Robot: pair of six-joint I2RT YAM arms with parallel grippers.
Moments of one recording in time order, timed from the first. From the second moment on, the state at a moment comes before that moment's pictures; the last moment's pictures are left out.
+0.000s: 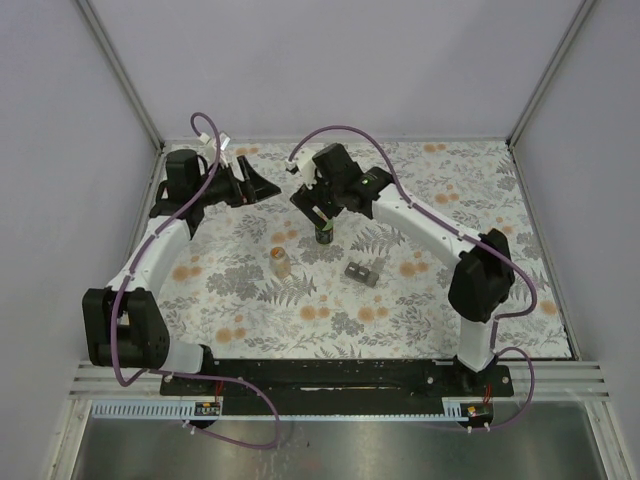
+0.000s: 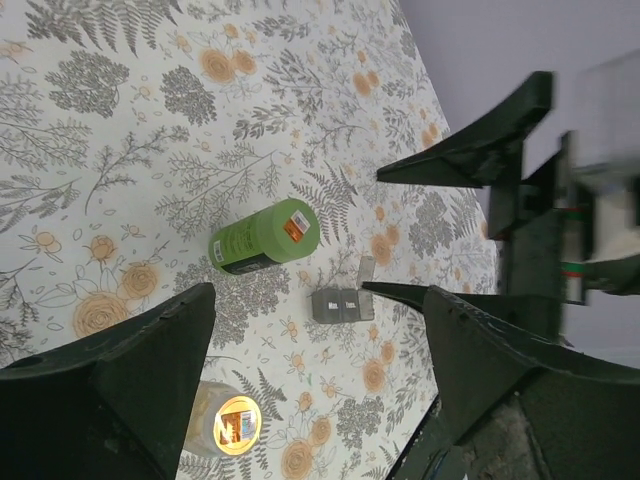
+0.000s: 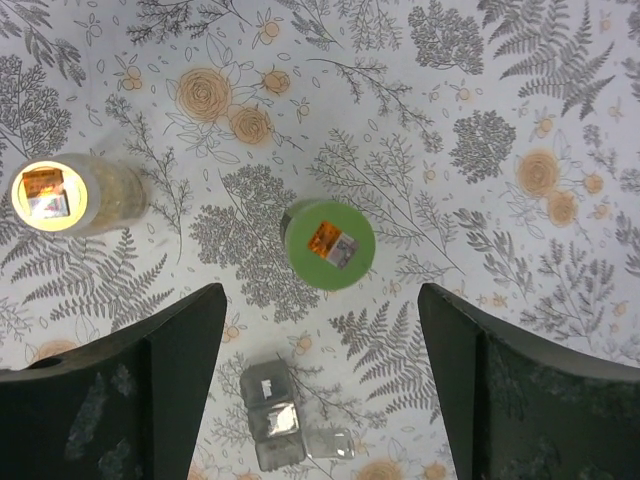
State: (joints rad) left arm -0.06 1.41 1.09 -0.10 0.81 -0.47; right arm 0.76 1.85 1.75 -0.65 0.02 -0.23
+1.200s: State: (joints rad) left arm 0.02 1.35 1.04 -0.10 0.83 -0.44; right arm 0.71 2.07 1.80 -0.65 0.02 -0.14
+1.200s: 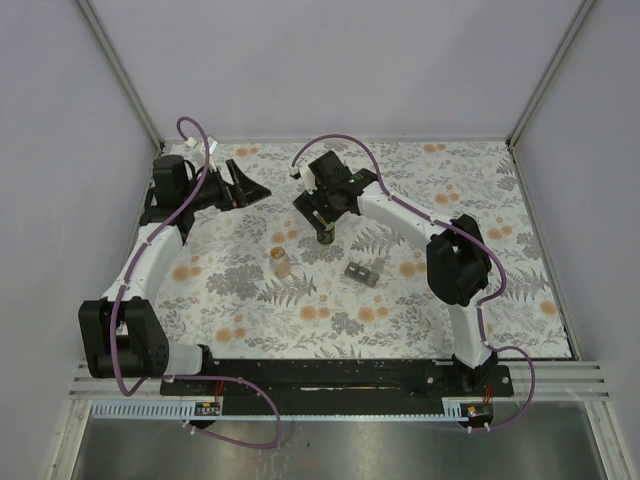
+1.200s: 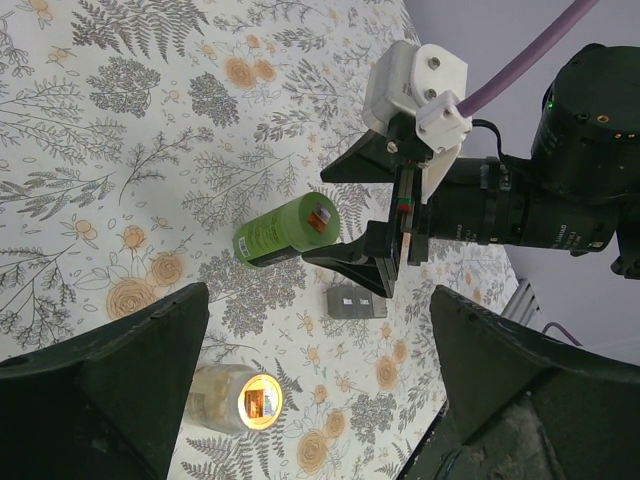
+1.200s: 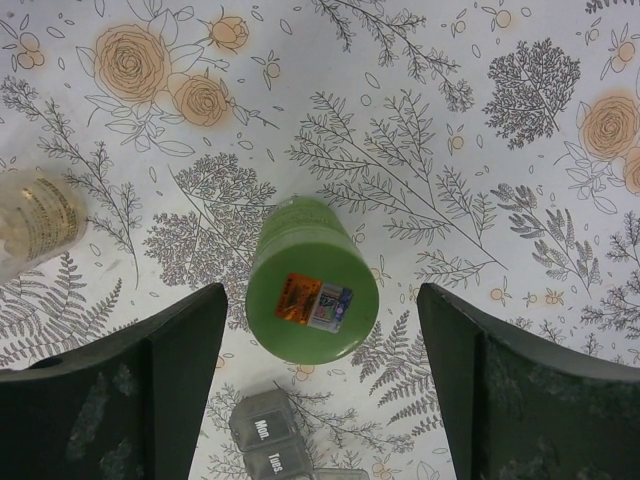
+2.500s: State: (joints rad) left arm -0.30 1.20 1.03 -0.12 0.81 -0.03; right arm 0.66 1.81 2.11 -1.03 -0.13 -0.15
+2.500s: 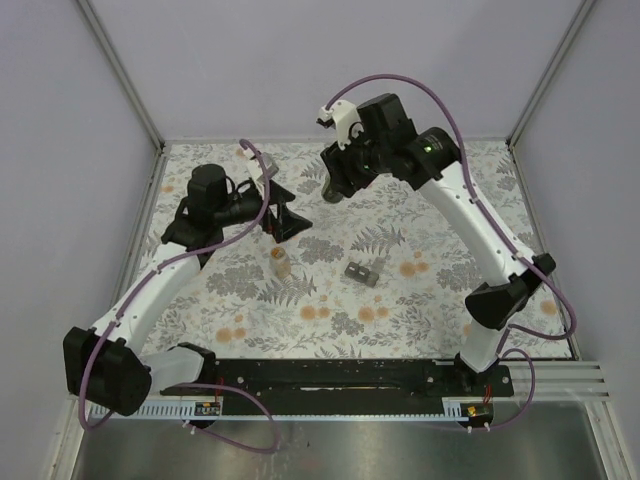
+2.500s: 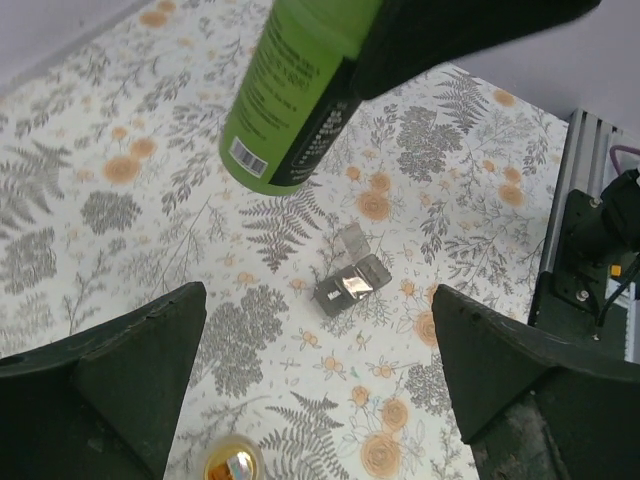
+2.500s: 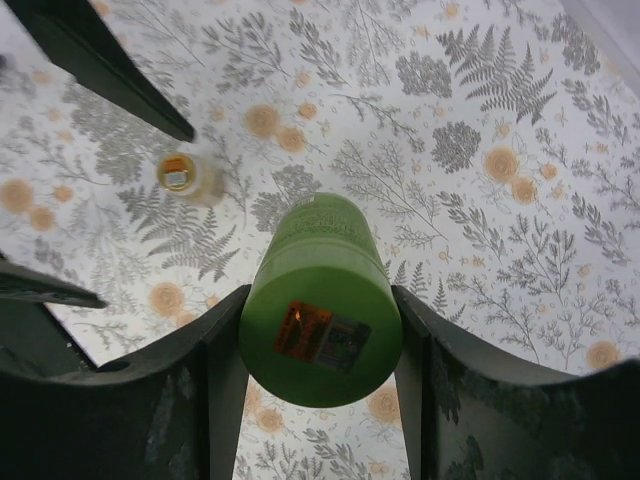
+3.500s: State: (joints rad) left arm -0.54 1.21 0.87 0.29 0.77 0.06; right arm 0.66 1.78 2.21 -1.22 -0.48 -0.13
